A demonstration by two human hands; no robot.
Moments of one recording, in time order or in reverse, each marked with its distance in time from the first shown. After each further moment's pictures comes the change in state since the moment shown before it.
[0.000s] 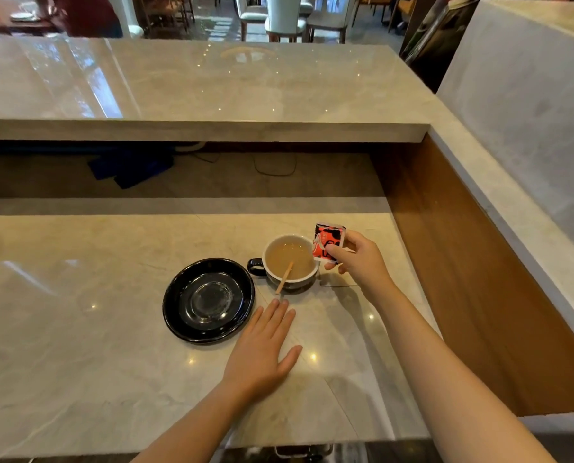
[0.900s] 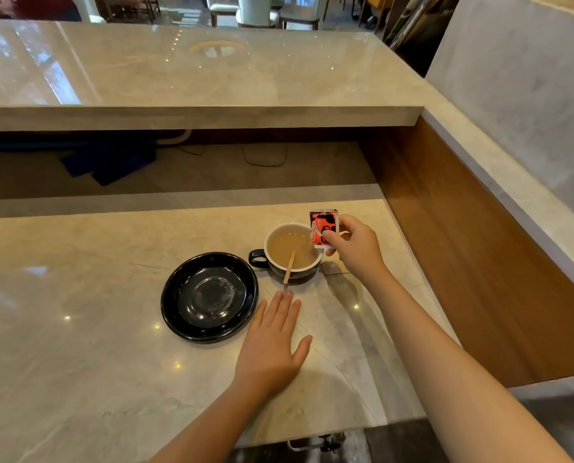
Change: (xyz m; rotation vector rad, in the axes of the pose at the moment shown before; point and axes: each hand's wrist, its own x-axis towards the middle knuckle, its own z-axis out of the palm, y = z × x) left_hand 0.000 -0.002 0.006 -0.014 0.022 0.022; right_hand 0.000 0.002 0.024 -0.260 0.168 -0.094
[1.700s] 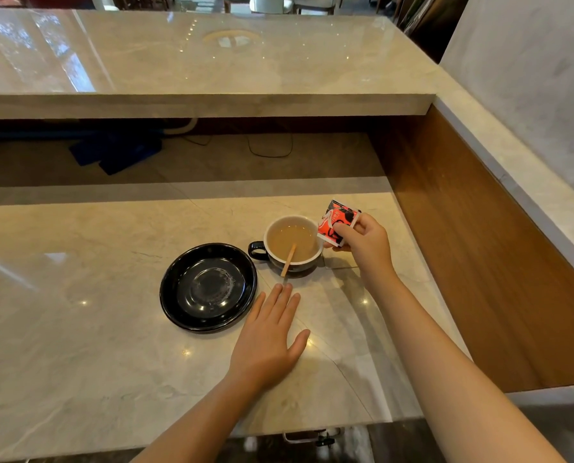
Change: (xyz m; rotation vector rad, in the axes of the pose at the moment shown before) left_hand -0.002 0.002 -0.001 0.000 0.013 -0.026; right_hand -0.006 0.010 -0.003 0.445 0.068 0.119
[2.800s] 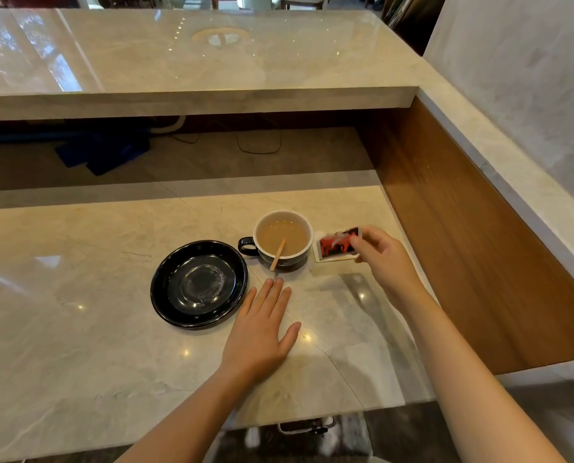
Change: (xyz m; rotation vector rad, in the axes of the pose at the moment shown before) left_hand 0.000 0.000 -0.002 0.023 0.014 0.025; right_hand -0.033 -0.001 -0.056 -0.093 -0.198 -0.047
